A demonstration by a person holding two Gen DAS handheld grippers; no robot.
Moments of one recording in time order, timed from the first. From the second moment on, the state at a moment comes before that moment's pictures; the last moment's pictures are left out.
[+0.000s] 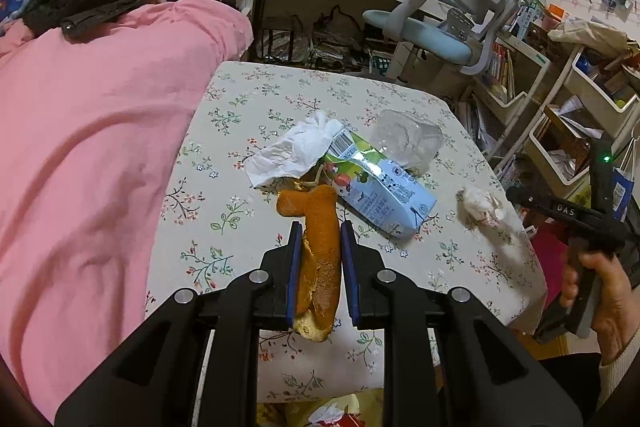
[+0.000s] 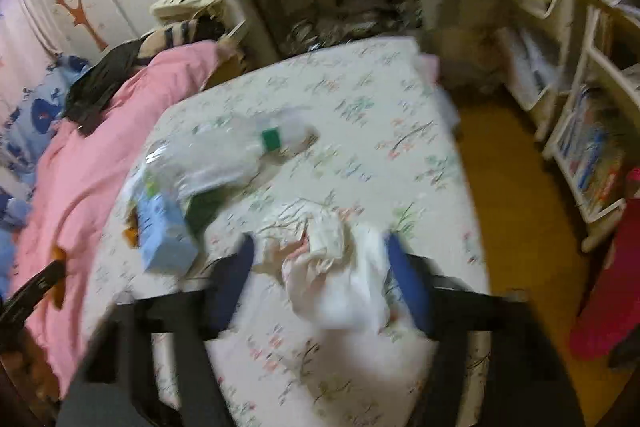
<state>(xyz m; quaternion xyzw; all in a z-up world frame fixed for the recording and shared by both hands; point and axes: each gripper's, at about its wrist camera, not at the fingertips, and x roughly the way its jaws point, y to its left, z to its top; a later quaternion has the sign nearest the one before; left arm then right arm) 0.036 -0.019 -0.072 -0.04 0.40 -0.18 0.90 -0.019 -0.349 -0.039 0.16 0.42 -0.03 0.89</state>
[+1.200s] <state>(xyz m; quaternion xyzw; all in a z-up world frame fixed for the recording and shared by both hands) -0.013 -0.020 -0.055 -0.05 0.36 -0.18 0.92 -0.067 -0.276 0.003 0.15 0.34 0.11 0.92</state>
